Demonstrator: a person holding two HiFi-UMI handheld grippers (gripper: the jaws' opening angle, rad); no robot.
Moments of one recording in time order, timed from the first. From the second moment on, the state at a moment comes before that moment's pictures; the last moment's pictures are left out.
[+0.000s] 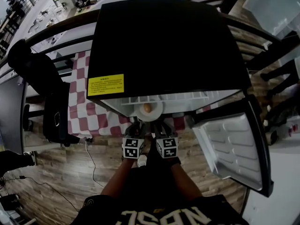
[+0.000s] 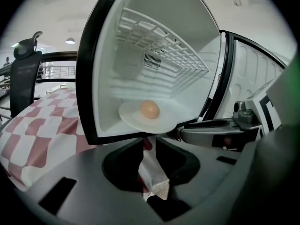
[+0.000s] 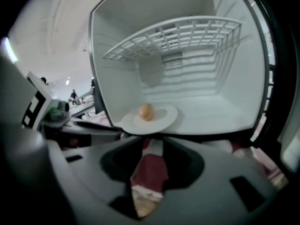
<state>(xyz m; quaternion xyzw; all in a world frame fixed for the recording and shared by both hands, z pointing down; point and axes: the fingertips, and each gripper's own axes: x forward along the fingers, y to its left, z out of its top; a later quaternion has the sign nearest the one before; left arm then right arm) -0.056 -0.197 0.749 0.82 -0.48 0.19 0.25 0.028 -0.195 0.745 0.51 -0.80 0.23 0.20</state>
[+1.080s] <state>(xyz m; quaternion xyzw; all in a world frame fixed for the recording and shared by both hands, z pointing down) -0.054 -0.219 0.755 0.80 -0.51 0.19 0.27 0.007 -0.213 0.747 0.50 -0.81 0.24 0.20</state>
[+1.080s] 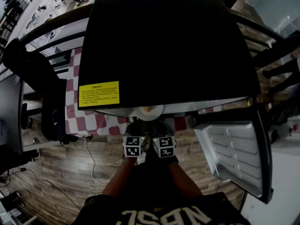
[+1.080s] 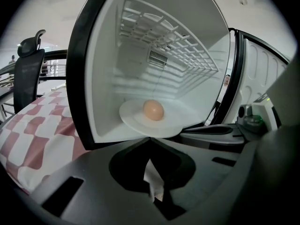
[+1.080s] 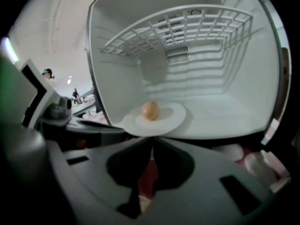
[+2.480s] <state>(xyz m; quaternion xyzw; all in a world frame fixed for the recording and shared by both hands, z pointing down) -0.055 -0.269 0.751 0.77 -0.54 0.19 0.30 0.006 -0.270 0.739 0.50 -0.80 0.23 0.22</state>
